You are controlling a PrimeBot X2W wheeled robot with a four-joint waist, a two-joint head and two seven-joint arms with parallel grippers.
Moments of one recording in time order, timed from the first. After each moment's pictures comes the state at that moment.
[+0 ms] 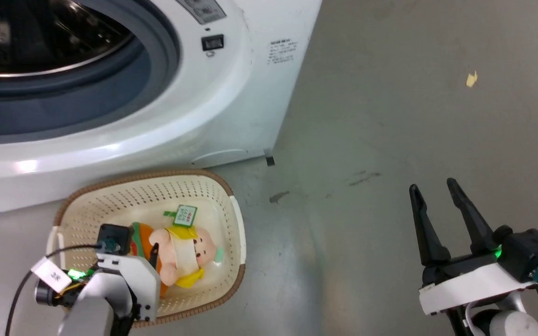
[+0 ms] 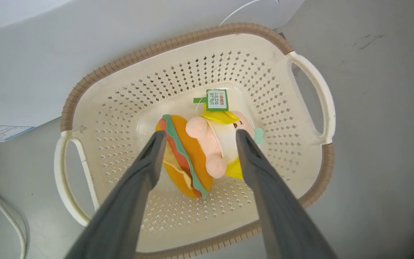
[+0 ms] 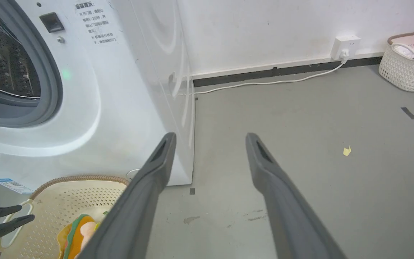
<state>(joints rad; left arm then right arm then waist) -0.30 0.24 -0.12 0.53 -0.11 -0.06 0.15 -0.08 -0.05 0.06 -0.07 0.20 0.13 -0.12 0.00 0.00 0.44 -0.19</state>
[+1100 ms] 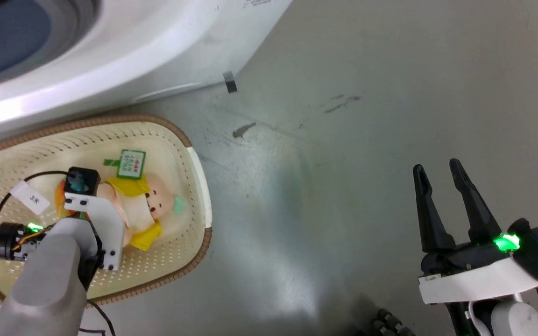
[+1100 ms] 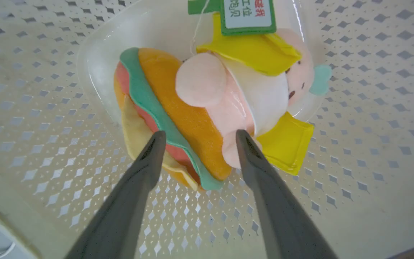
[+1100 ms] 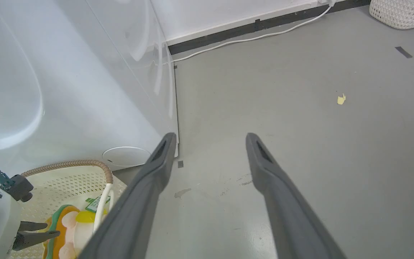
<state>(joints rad) -0.61 0.36 -0.24 0.82 -0.19 0.00 0.38 -0.11 -0.05 0.09 -0.11 0.33 0.13 -0.19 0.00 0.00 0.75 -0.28</state>
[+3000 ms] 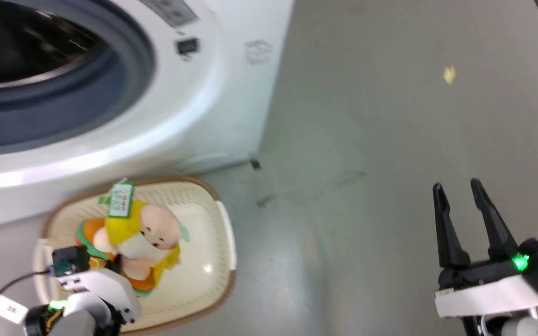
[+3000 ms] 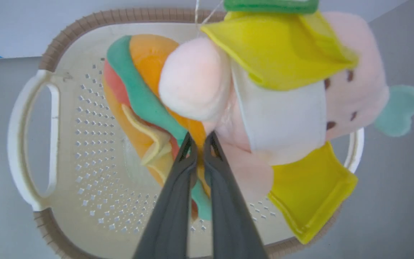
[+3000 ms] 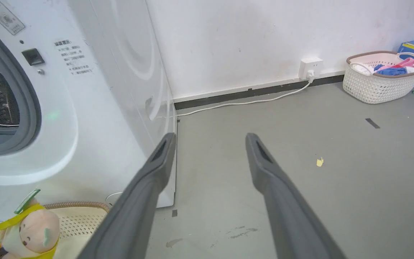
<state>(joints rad) -0.53 0.26 -0.19 1.17 -0.51 -0.09 -0.23 -0.07 -0.05 0.01 -0.04 0.23 0.13 -0.26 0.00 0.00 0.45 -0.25</state>
